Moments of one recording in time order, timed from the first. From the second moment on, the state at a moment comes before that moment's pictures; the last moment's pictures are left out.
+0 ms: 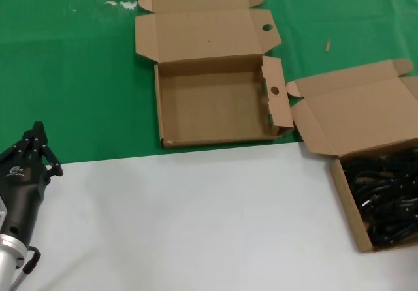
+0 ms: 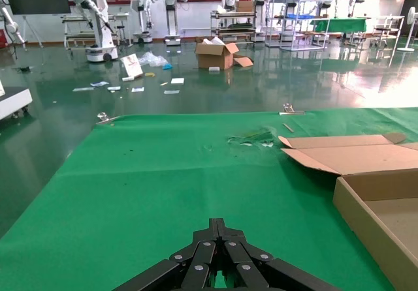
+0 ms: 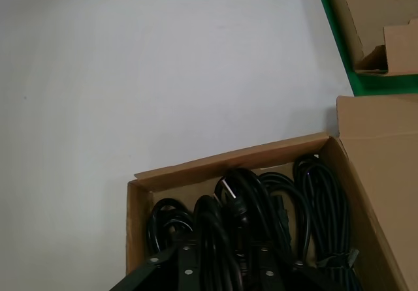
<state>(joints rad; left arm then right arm) 0.00 -0.30 1.60 -1.60 -1.80 0.00 0.00 0.85 0.93 -2.05 0.95 1.44 -1.43 -0.27</state>
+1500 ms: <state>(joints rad) 0.00 -0.30 1.60 -1.60 -1.80 0.00 0.00 1.45 0.59 -2.34 0.85 1.58 -1.48 0.09</state>
